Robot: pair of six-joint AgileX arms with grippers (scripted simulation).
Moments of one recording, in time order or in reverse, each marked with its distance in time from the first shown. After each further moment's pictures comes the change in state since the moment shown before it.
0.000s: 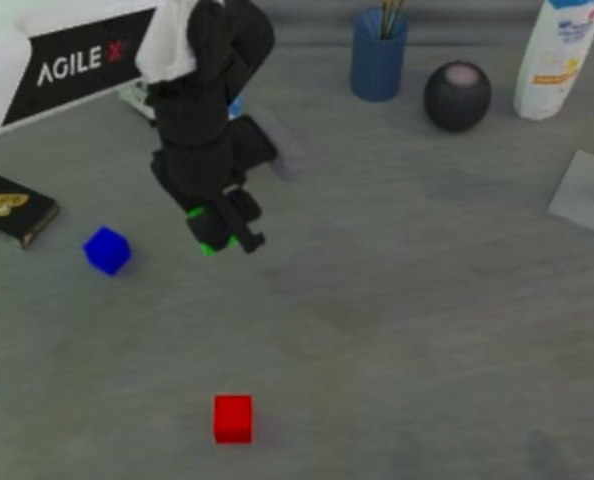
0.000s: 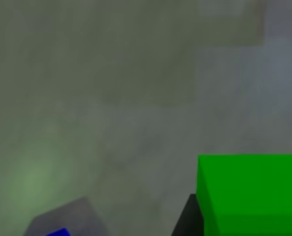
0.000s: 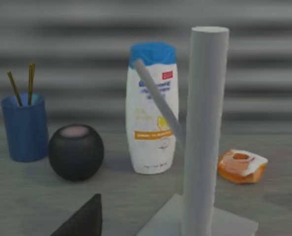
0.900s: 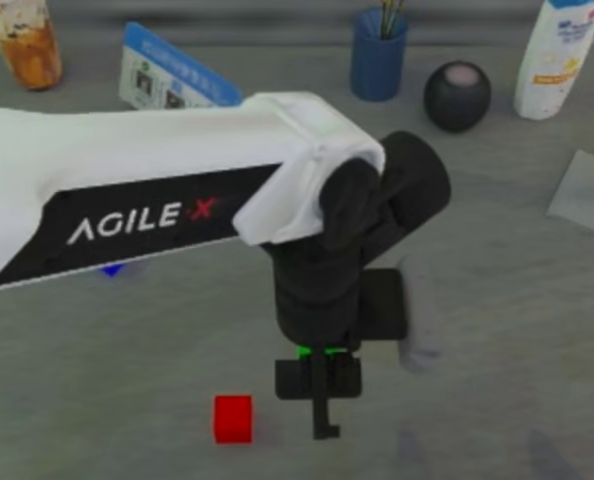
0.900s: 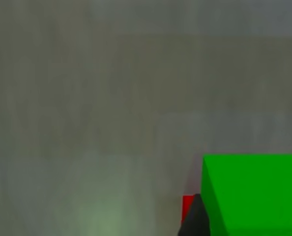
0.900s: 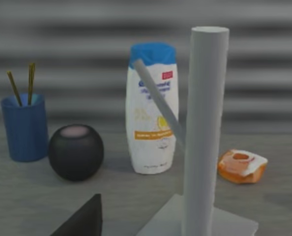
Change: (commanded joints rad) left arm -0.421 -0.252 -0.315 0.060 -0.001 0.098; right arm 0.000 0.000 0.000 0.000 0.000 0.000
